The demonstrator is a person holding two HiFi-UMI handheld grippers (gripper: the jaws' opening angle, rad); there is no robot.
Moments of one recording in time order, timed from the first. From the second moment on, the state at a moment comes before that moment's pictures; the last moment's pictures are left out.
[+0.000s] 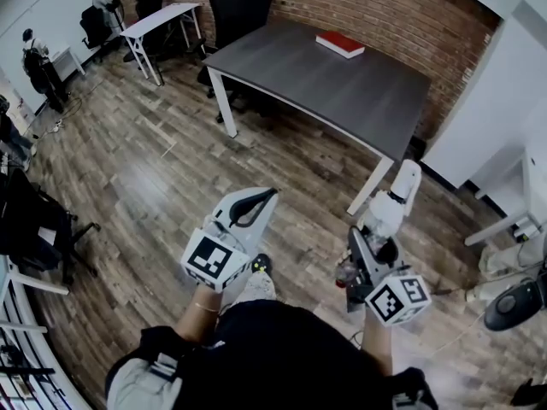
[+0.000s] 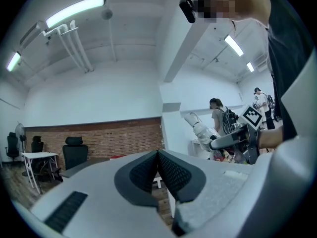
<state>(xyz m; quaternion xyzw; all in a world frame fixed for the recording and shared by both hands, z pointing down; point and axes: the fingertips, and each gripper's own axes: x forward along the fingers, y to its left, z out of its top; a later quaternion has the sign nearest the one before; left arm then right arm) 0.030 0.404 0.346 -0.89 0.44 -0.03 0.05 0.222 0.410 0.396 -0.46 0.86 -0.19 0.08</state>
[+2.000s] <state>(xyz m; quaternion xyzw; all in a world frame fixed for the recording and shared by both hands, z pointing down) -0.160 0.104 0.385 -0.92 0.39 0.00 0.00 0.056 0.144 0.388 -0.55 0.81 -0.21 0.07</state>
